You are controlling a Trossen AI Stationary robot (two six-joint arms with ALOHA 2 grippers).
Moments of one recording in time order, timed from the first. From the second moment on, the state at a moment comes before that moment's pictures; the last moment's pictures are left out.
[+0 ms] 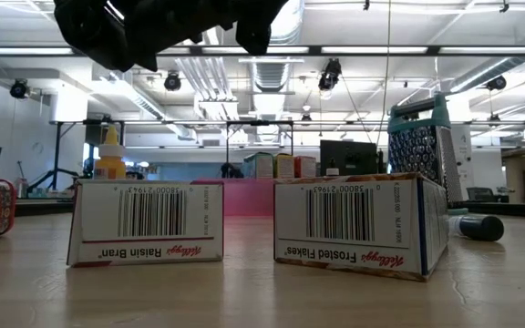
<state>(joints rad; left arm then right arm) -0.10 1.66 0.80 1.12 0.32 -0.08 0.51 1.52 0.98 0.45 0.83 0.05</state>
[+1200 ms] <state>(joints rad) -0.10 1.66 0.80 1.11 0.32 -0.08 0.51 1.52 0.98 0.44 0.78 0.05</state>
